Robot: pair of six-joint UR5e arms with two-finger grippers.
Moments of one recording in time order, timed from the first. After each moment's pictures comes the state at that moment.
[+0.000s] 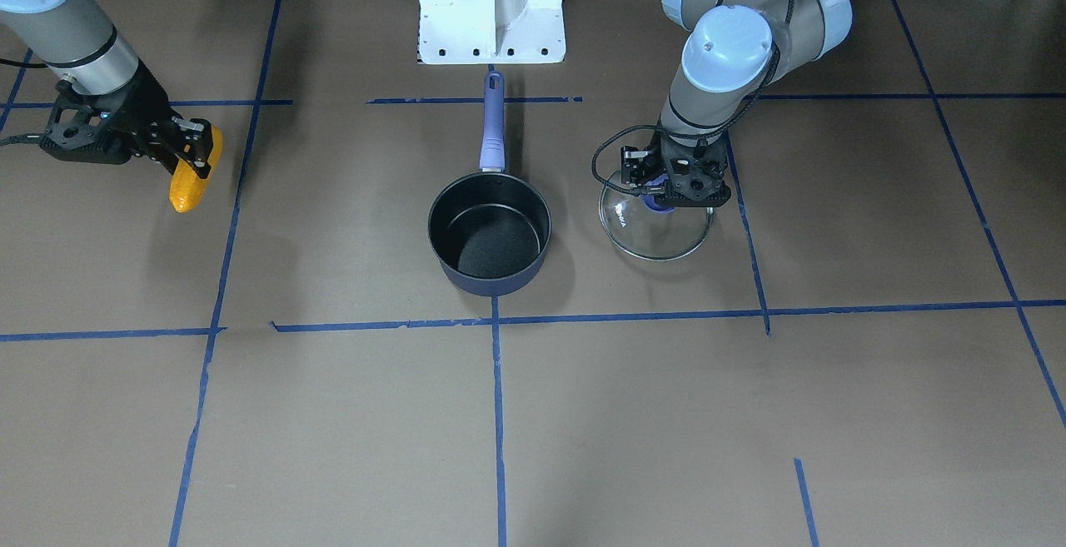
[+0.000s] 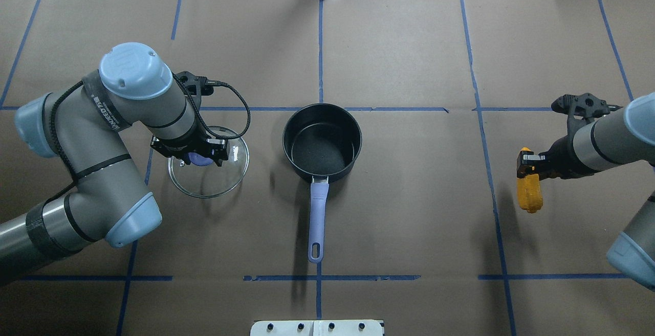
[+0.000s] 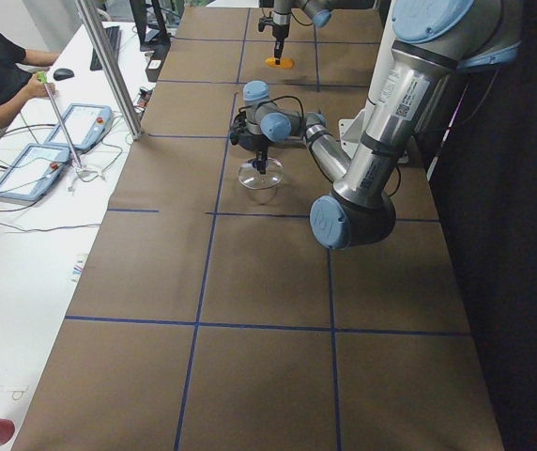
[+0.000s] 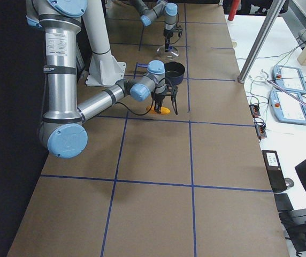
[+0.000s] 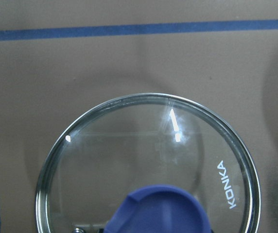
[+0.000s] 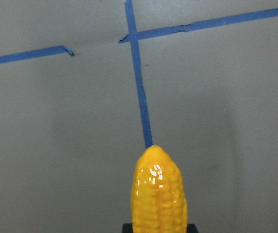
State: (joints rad) left arm -0.65 -2.04 -1.76 -1.57 -2.04 -1.02; right arm 0.78 -1.55 2.06 -1.38 2.04 1.16
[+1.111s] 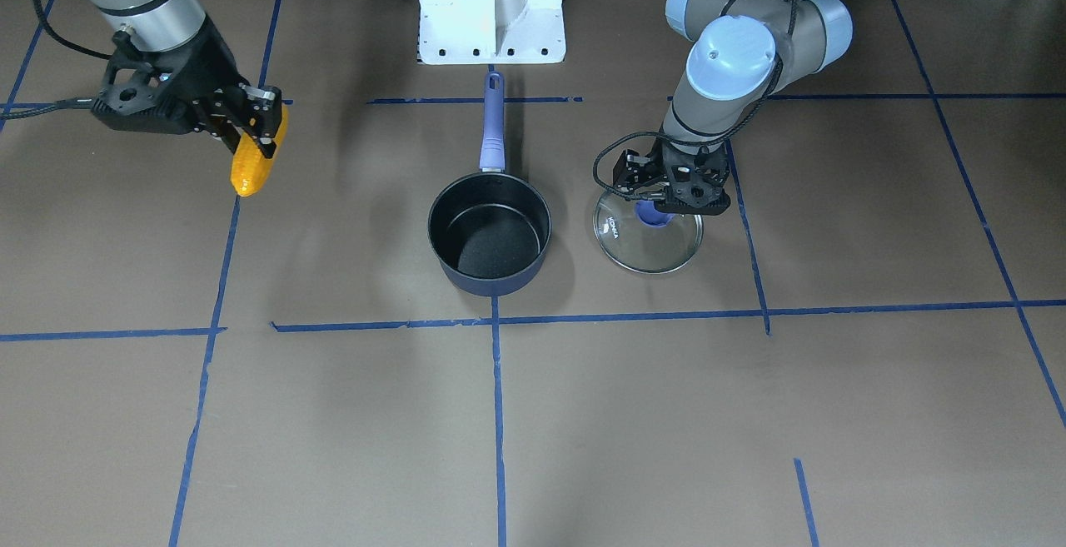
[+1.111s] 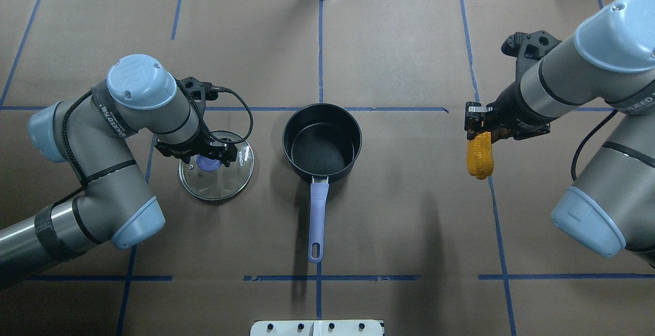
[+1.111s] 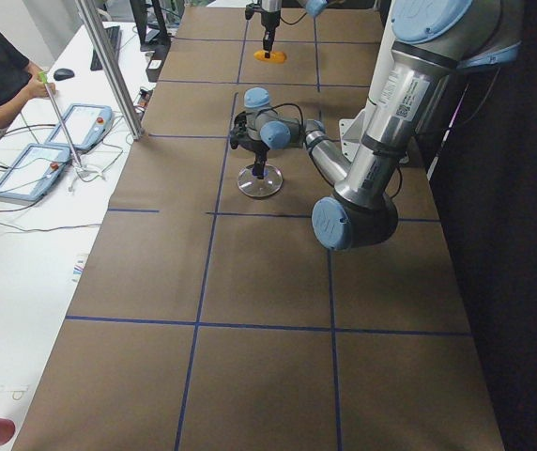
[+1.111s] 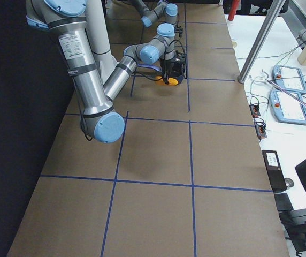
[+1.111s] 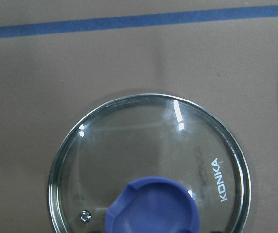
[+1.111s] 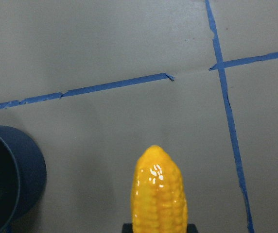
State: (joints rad) left arm -0.66 -2.02 -1.76 -1.63 -2.04 -1.01; right arm 0.79 -1.19 2.12 -1.77 2.06 1.17
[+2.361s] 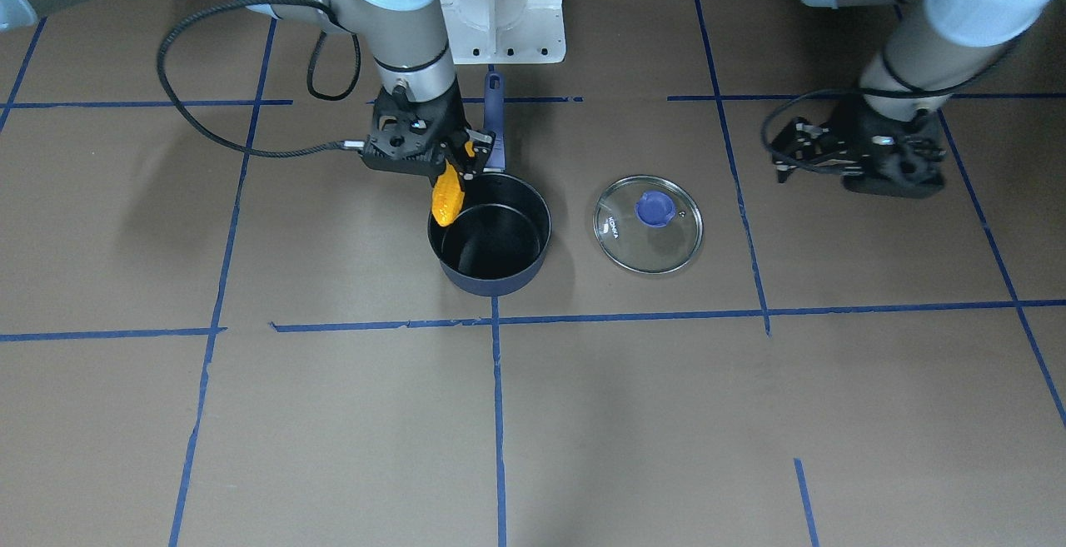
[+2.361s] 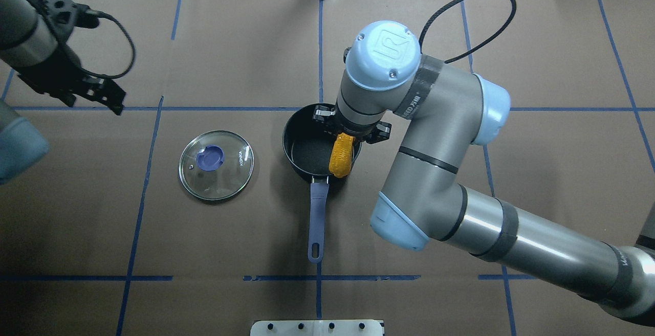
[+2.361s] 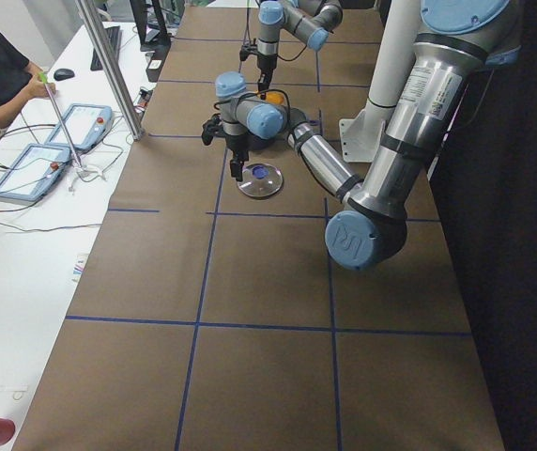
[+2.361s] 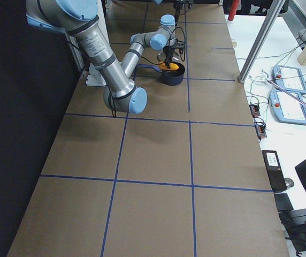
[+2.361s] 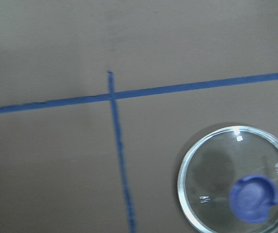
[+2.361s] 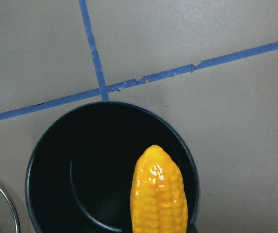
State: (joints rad) left arm -1.02 -1.87 -1.96 -1.33 -2.20 -0.52; right arm 0.57 -0.80 1.70 -1.66 1.89 1.42
